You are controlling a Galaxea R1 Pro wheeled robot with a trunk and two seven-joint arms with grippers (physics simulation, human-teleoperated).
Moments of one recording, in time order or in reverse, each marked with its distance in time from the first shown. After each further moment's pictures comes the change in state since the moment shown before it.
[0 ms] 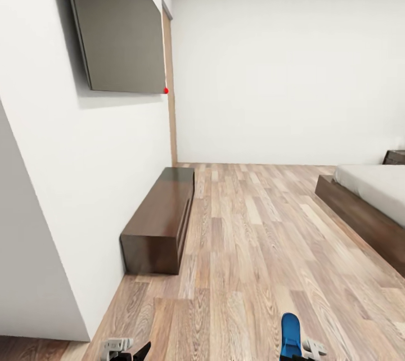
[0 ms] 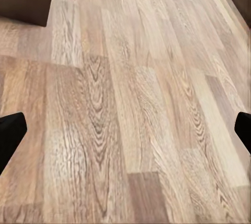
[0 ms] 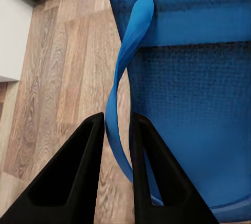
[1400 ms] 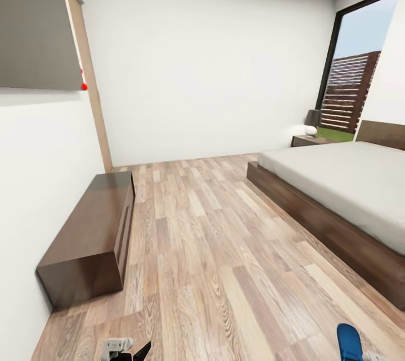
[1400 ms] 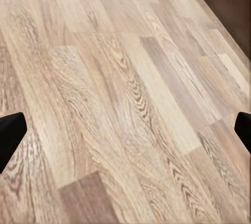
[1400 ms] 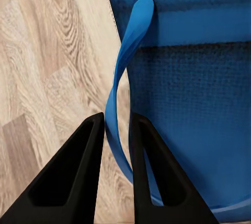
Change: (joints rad) left arm 0.000 -0.001 0.000 0.000 0.000 0.000 0.000; right arm 0.001 -0.218 -0.013 0.074 -0.011 -0.001 -0.012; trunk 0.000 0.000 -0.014
